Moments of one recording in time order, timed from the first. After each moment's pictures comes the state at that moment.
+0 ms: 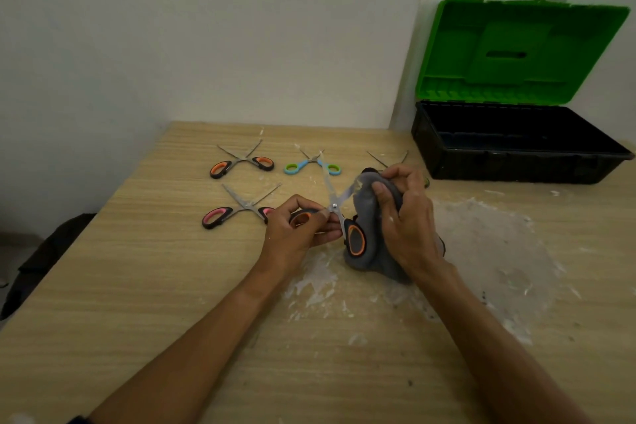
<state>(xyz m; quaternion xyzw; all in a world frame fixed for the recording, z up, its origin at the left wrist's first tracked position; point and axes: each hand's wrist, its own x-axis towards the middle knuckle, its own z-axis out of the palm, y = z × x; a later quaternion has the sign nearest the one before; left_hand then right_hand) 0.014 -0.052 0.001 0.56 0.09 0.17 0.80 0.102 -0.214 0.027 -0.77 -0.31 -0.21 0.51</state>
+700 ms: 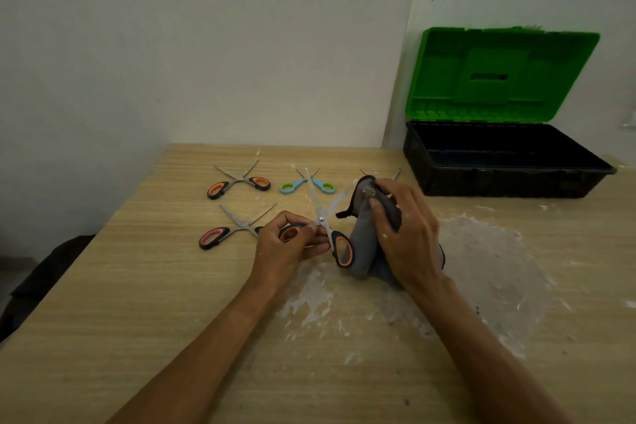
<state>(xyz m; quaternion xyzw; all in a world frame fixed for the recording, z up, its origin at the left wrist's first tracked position) 0.016 -0.044 0.002 0.57 0.11 0.19 0.79 0.103 -0.223 0.034 -0.79 -0.33 -0.34 0.39</state>
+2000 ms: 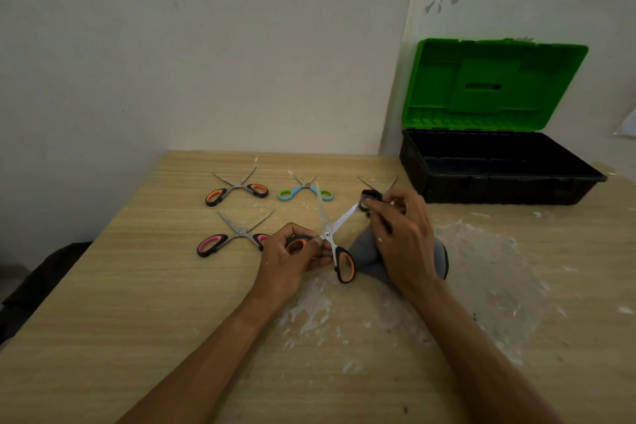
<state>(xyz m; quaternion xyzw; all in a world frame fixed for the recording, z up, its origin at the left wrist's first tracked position) 0.019 -0.047 -0.006 0.61 0.09 0.18 0.77 0.113 -0.222 0.027 -0.83 -0.30 -0.34 0.33</state>
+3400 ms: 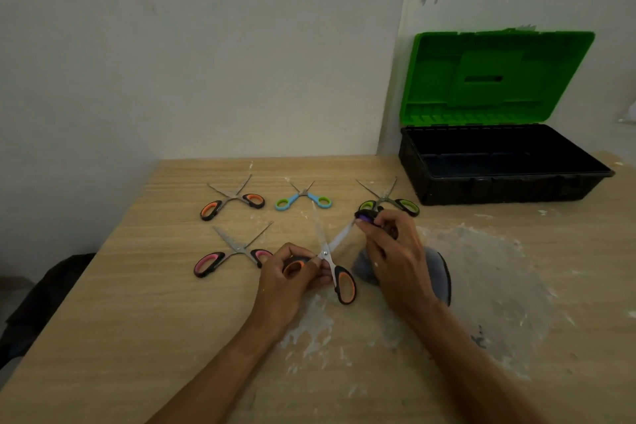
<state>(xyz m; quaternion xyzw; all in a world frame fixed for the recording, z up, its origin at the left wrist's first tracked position) 0.019 -0.045 -0.011 0.60 0.11 0.16 0.77 0.108 -0.219 0.012 -0.83 -0.32 -0.27 0.36</state>
